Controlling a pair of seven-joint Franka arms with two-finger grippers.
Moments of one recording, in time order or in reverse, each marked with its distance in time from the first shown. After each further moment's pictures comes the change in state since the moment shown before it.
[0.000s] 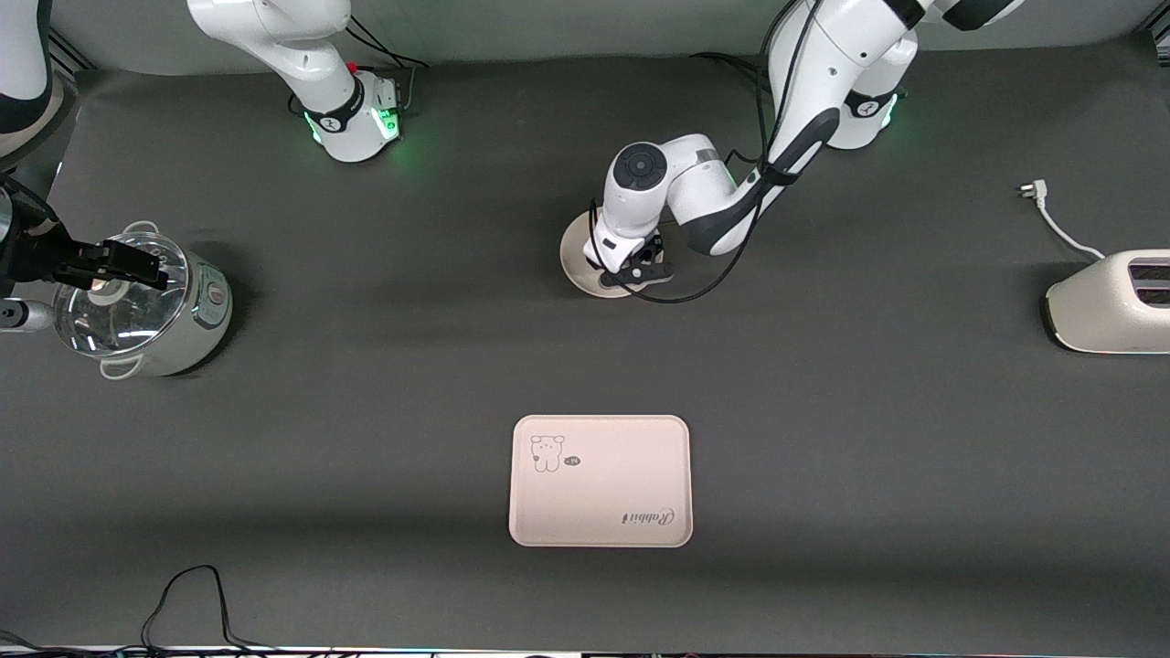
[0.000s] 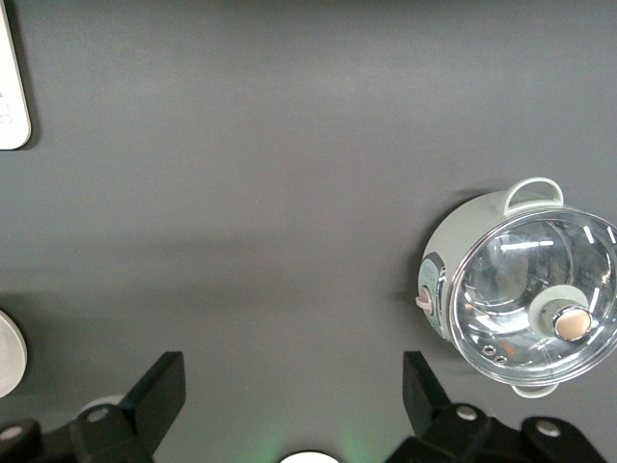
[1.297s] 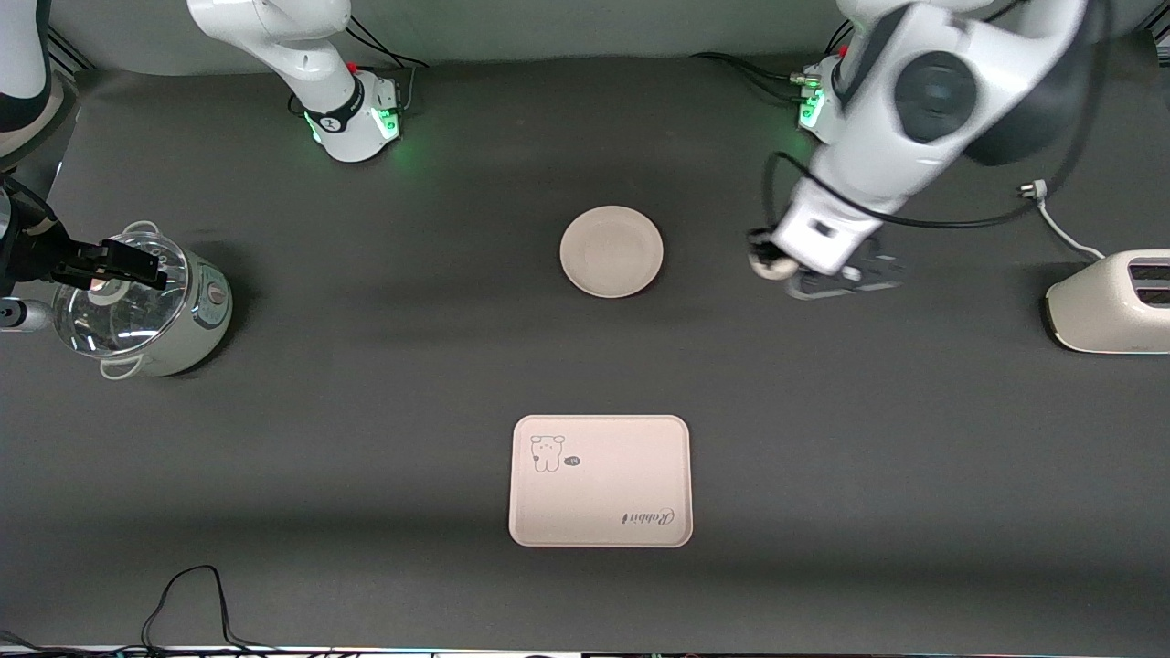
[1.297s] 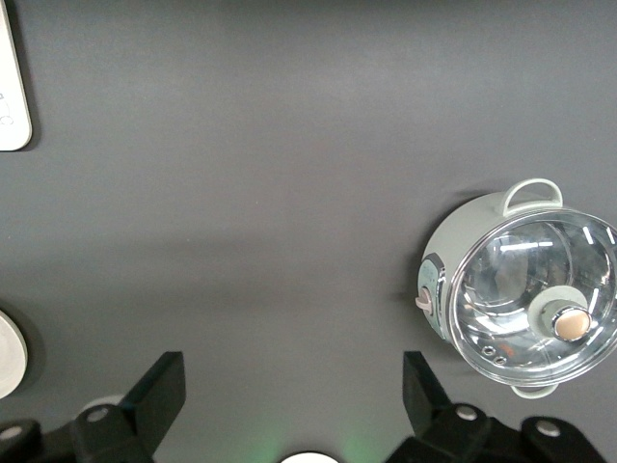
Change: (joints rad) left arm 0.334 -0.514 0.033 0.209 -0.470 -0.680 0.644; right arm 0.000 0.000 0.000 0.002 0.000 0.000 0.000
